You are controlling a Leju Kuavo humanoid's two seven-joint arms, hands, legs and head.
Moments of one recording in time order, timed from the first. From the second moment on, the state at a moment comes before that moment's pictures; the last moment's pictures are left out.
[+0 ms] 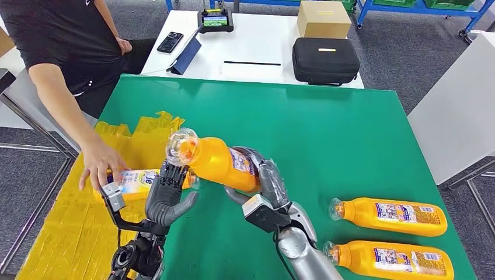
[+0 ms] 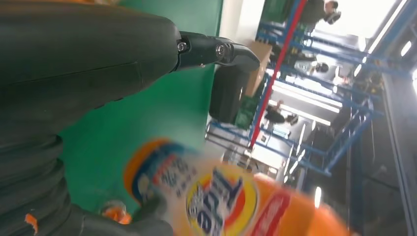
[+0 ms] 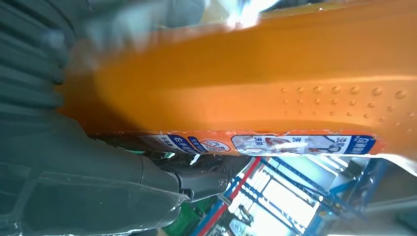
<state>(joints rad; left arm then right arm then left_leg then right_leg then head) -0.04 -0.22 -0.19 -1.20 0.30 -0.37 -0.52 -0.18 0.14 0.31 -1.11 0.52 -0.14 -0.59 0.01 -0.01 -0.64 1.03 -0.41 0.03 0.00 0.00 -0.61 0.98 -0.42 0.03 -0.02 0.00</state>
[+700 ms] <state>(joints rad) -0.08 -0.23 -0.26 -1.20 0.31 -0.37 -0.51 -0.23 0.20 0.33 -0.98 0.55 -0.13 -0.56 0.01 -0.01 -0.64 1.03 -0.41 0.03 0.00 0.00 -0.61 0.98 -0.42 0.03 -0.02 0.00</state>
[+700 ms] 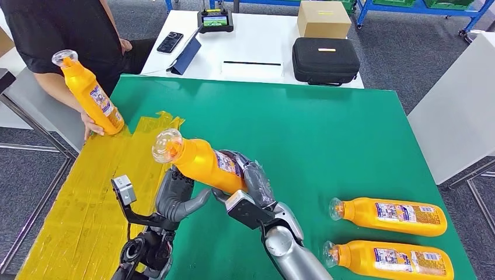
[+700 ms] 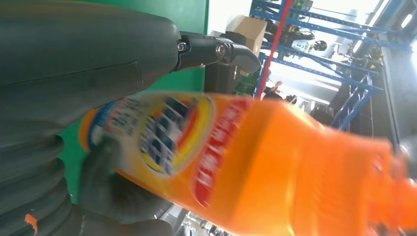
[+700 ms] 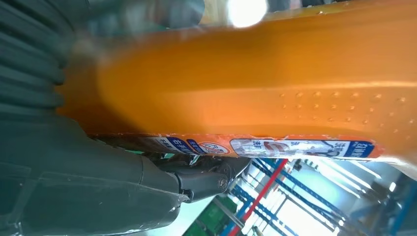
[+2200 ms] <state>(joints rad) 0.00 -0.23 -0.14 -1.26 0.23 -0.25 -0.53 -0.33 0.31 0.65 -0.60 0.59 -0.27 -0.45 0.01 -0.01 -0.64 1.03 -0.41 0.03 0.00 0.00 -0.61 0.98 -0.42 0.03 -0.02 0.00</state>
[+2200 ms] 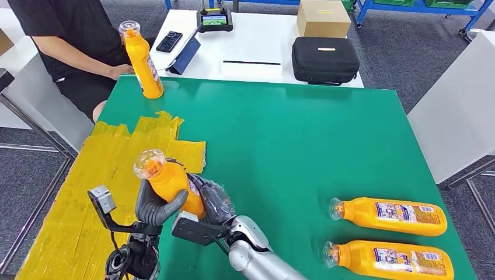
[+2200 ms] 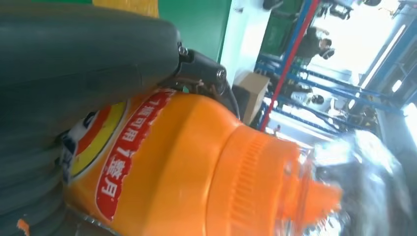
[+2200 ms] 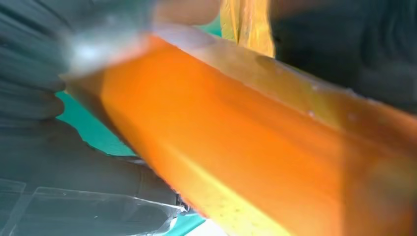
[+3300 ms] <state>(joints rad) -0.13 -0.13 -0.02 -0.85 -0.79 0.66 -0.63 0.10 -0.01 0.47 -1.50 0.59 -0.22 -0.52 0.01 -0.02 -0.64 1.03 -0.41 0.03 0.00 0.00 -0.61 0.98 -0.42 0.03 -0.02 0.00</state>
